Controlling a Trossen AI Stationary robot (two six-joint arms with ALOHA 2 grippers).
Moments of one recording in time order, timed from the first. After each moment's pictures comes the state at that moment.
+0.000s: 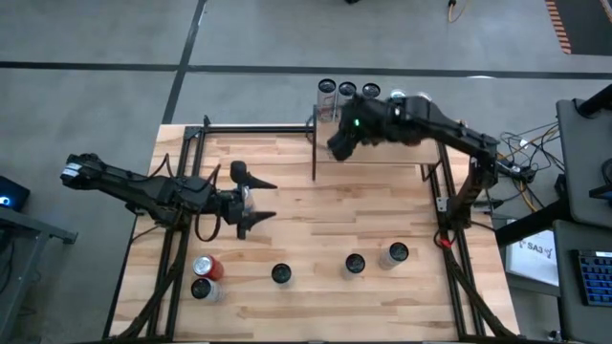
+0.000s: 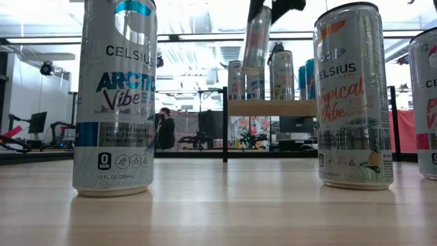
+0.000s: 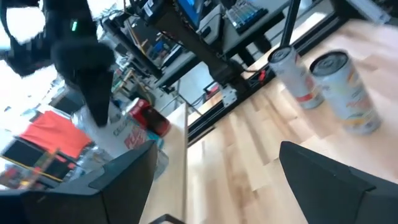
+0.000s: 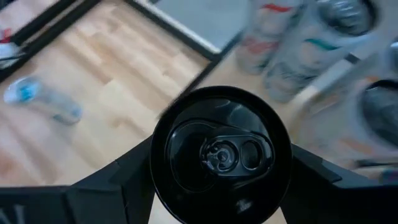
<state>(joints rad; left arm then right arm) -0.25 0.96 0.79 0.01 -0.36 0.68 -0.21 1.74 2.17 -1.37 0.36 0.55</state>
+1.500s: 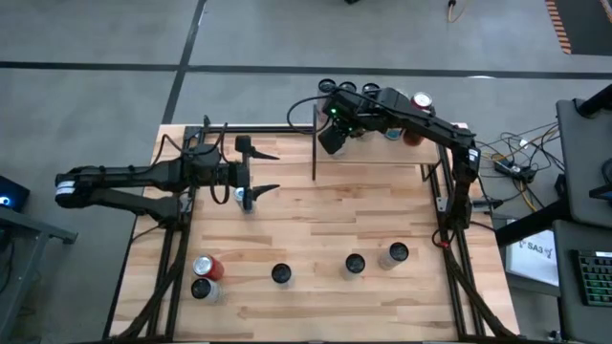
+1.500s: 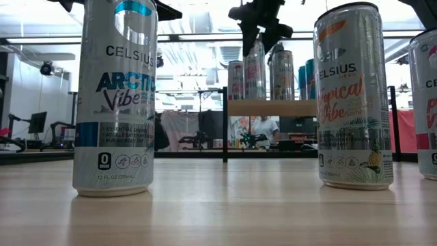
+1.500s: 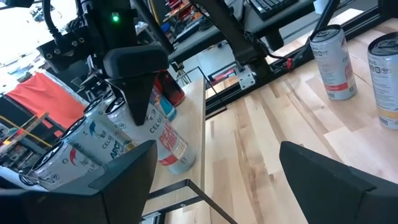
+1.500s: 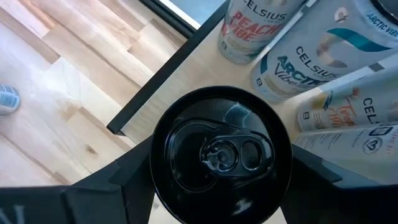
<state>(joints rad) 0.14 0.96 0.76 0.03 -0.01 0.59 -0.35 1.88 2.16 -1.36 0.29 0.44</state>
